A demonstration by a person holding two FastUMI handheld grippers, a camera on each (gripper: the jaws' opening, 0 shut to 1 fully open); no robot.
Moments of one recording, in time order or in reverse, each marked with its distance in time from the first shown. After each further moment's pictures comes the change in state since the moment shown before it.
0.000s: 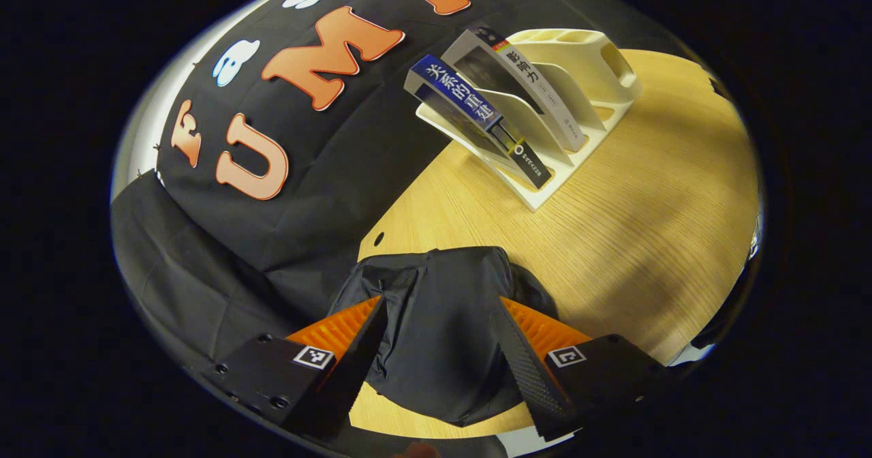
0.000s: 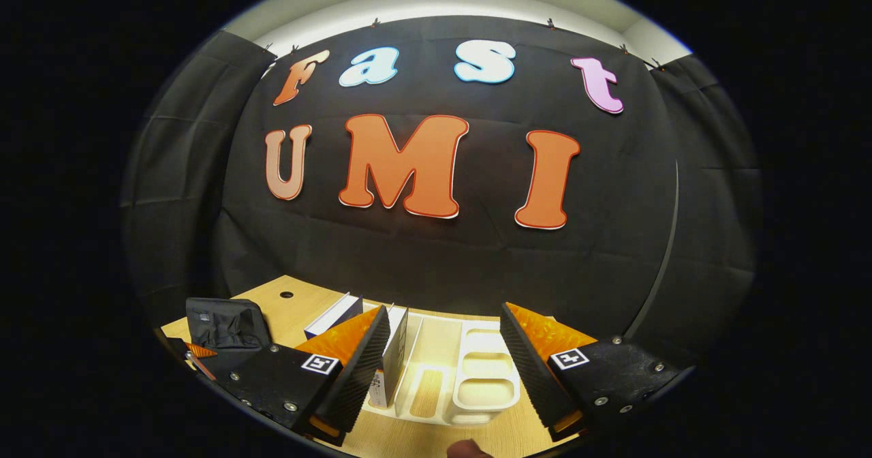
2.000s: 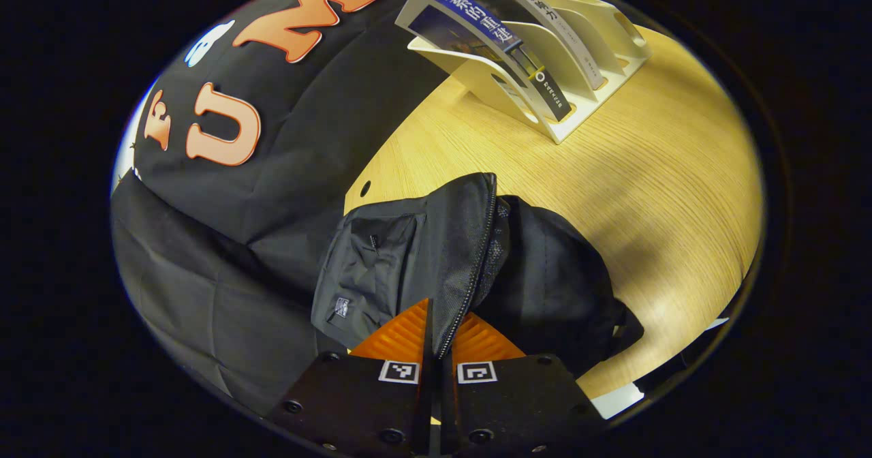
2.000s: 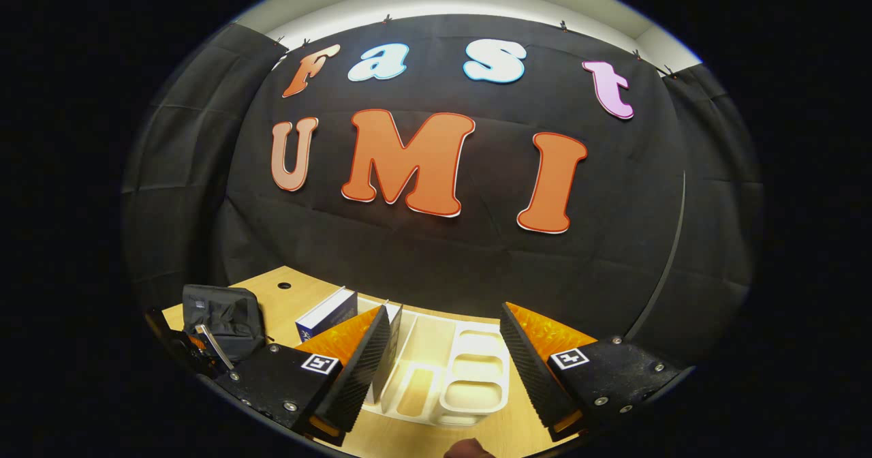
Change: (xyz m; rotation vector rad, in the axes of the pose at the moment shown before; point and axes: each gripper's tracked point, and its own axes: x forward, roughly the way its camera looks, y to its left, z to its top) left arm 0.045 0.024 -0.053 0.037 0.222 -0.094; right arm 0.007 0.005 0.004 -0.056 -0.003 0.019
